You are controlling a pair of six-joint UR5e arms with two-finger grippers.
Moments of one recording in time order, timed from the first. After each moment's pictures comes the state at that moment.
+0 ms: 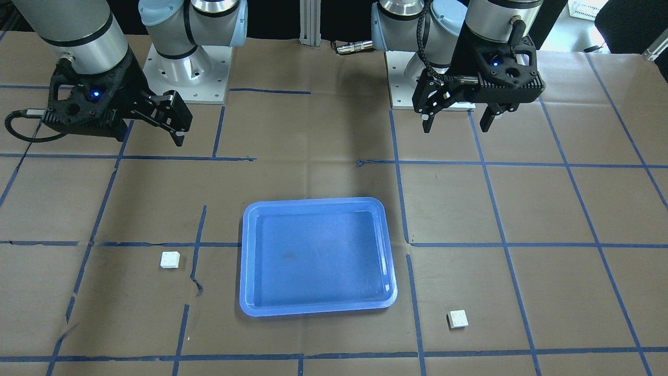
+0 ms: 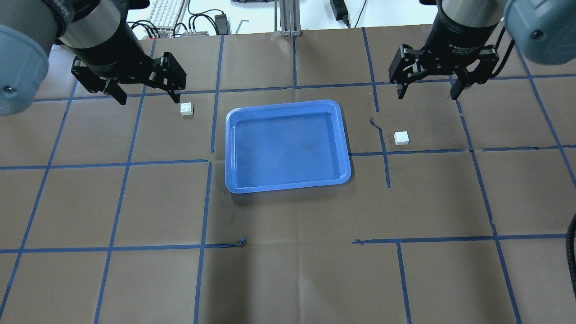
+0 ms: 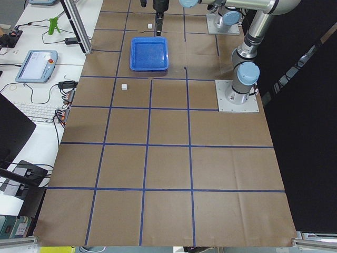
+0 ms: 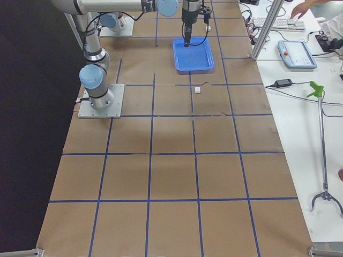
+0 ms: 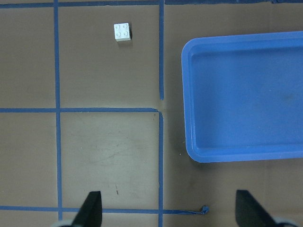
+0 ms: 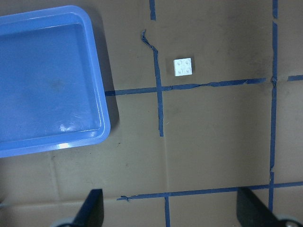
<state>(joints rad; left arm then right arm) -1.61 -1.54 -1.54 -1.53 1.62 -0.04 1.57 -1.52 1.51 -1.53 -1.57 0.07</state>
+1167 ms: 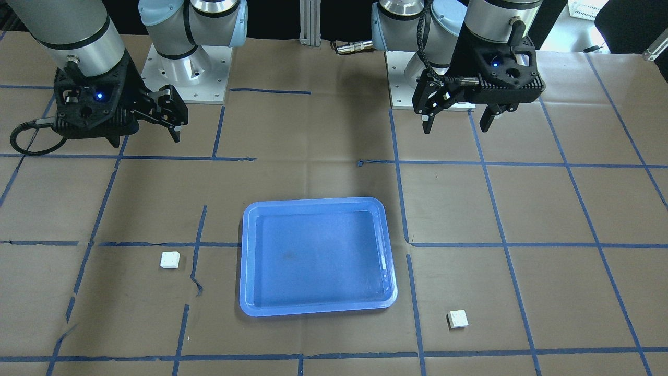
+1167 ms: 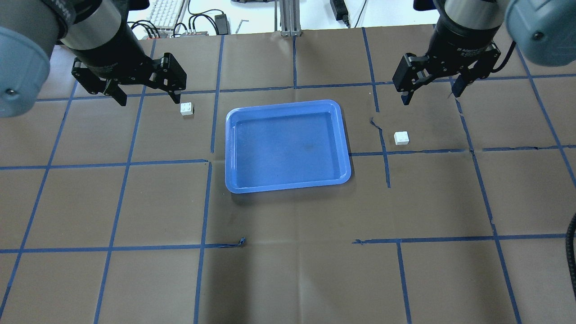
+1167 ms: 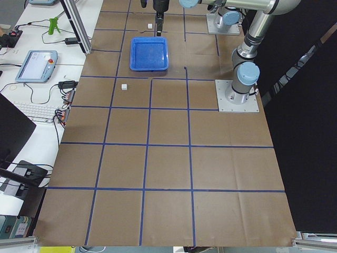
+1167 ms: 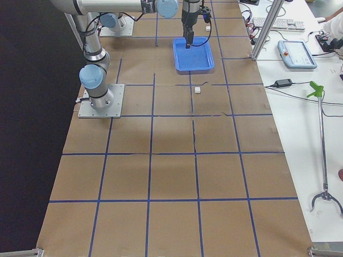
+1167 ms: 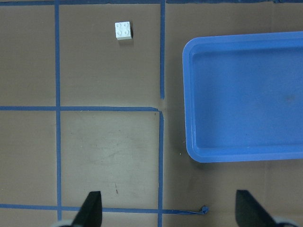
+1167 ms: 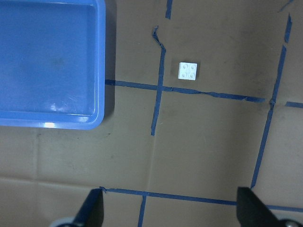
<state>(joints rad) -1.61 -1.54 -1.55 -1.52 1.62 -0.05 1.56 -1.52 1.52 -1.53 -1.58 -0.22</state>
